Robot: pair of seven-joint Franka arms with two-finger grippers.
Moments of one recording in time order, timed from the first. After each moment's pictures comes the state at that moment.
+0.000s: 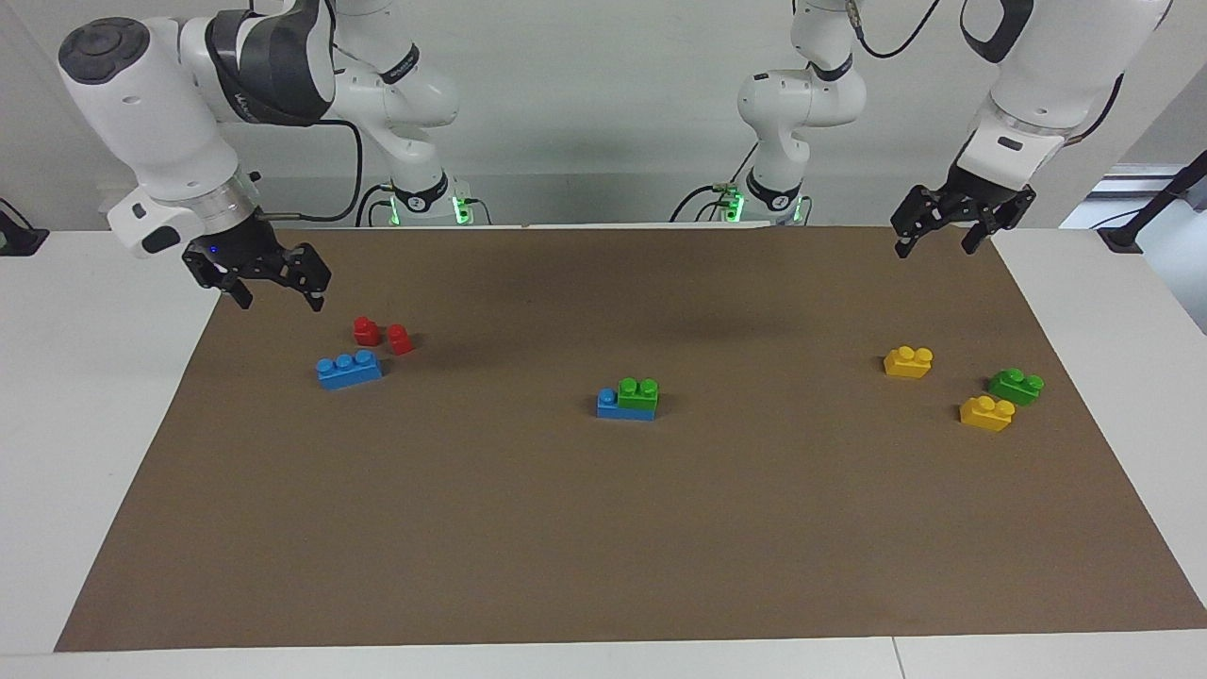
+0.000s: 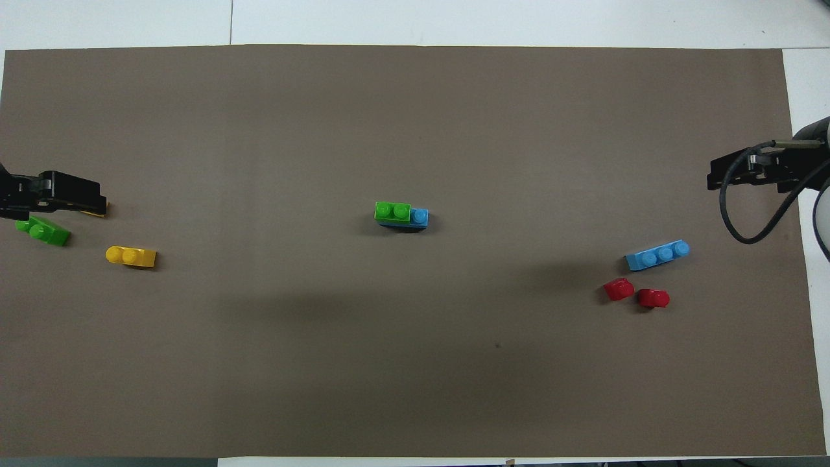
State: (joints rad) left arm -0.06 -0.05 0.00 -1.62 -0.01 1.58 -0.06; right arm -0.10 0.05 0.05 -1.65 -0.01 1.69 0.03
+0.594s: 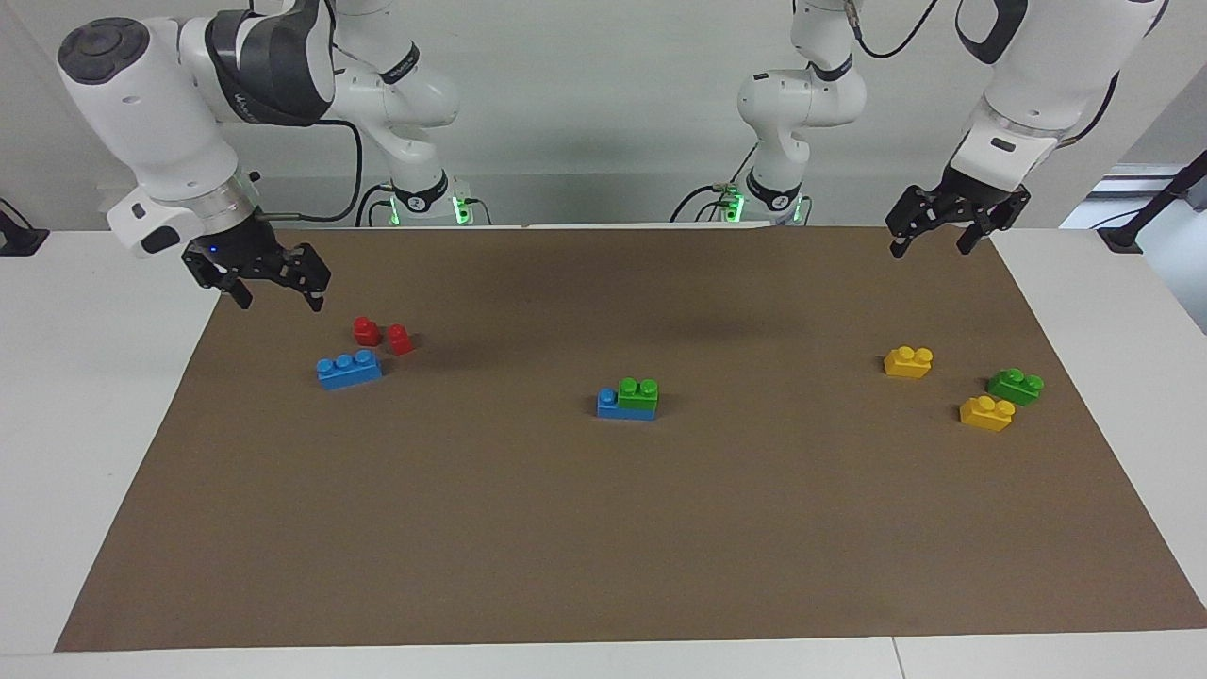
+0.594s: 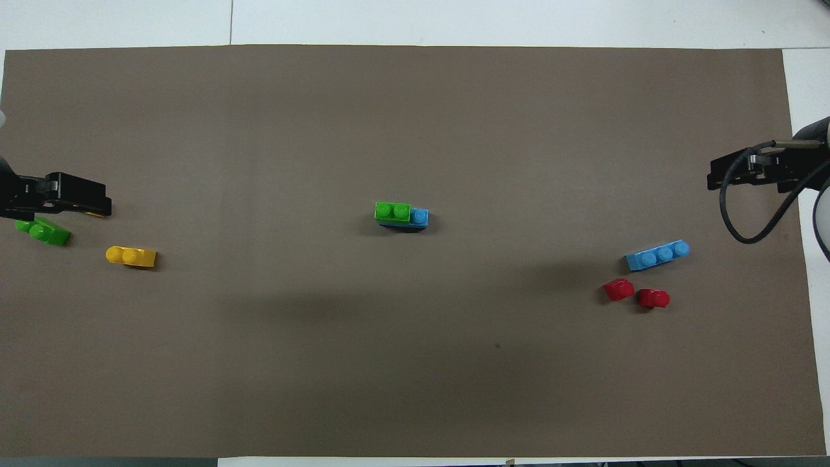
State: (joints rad) left arm -0.07 -0.05 0.00 -1.62 -0.01 1.58 -0.06; right arm -0.10 0.05 0.05 -1.65 -0.01 1.69 0.03
